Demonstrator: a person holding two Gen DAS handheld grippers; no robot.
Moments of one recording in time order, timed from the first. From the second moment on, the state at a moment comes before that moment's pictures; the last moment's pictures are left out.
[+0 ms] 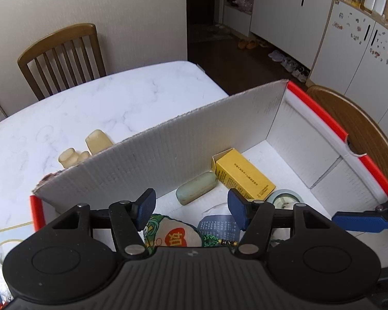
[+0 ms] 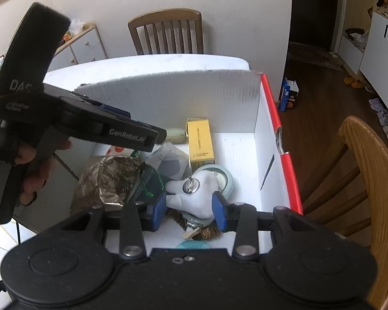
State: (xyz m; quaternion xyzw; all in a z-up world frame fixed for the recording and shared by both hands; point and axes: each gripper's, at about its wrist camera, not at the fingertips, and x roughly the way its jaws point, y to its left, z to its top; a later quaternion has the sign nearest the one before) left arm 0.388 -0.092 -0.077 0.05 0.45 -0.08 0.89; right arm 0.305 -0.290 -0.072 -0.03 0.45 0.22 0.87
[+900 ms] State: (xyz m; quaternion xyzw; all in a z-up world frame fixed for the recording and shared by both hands) left arm 0.293 -0.036 0.000 0.02 0.36 -0.08 0.93; right arm 0.266 -0.262 -0.023 -0.02 0.39 0.23 0.89
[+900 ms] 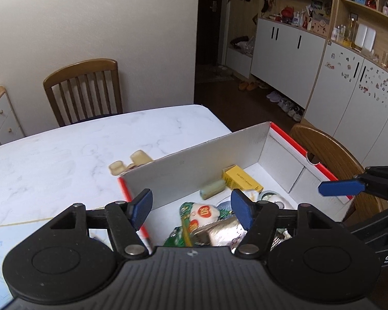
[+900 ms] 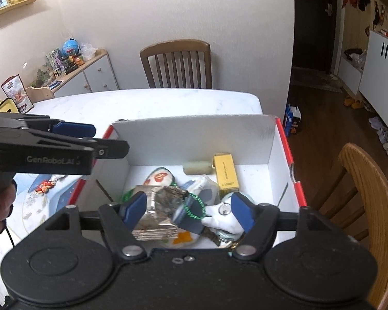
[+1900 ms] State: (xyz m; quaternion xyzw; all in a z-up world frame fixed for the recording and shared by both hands) left arm 0.223 0.090 0.007 0.00 0.34 -0.05 0.94; right arm 0.228 -0.155 0.000 -0.02 0.36 0.24 0.90
